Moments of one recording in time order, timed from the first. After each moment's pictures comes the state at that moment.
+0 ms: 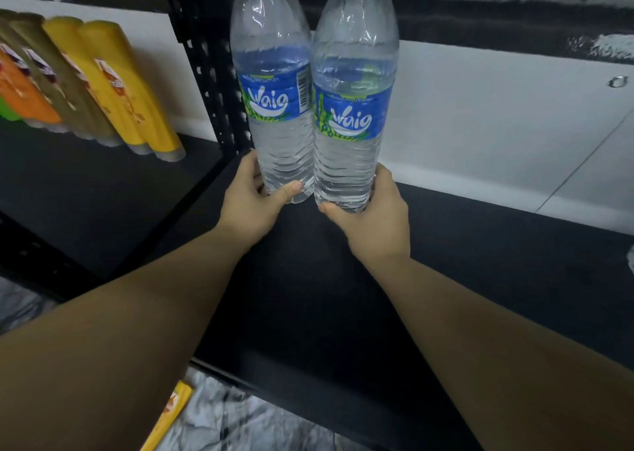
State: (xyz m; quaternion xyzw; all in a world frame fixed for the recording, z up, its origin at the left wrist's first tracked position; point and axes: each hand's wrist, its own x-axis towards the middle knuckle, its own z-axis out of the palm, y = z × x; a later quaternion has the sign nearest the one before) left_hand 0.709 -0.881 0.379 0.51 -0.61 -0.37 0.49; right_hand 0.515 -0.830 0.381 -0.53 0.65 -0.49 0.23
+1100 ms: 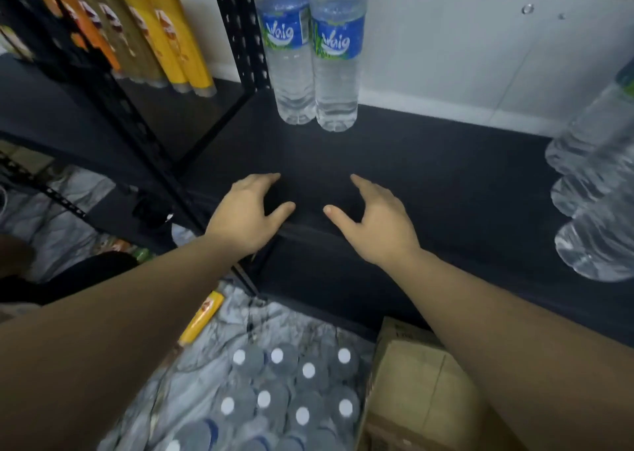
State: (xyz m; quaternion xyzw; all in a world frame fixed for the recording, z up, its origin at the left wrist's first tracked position) left_hand 0.736 -0.644 0.407 0.62 -0.75 -0.14 0.18; right_hand 0.505 -0.610 0.400 -0.66 0.66 -0.27 0.25
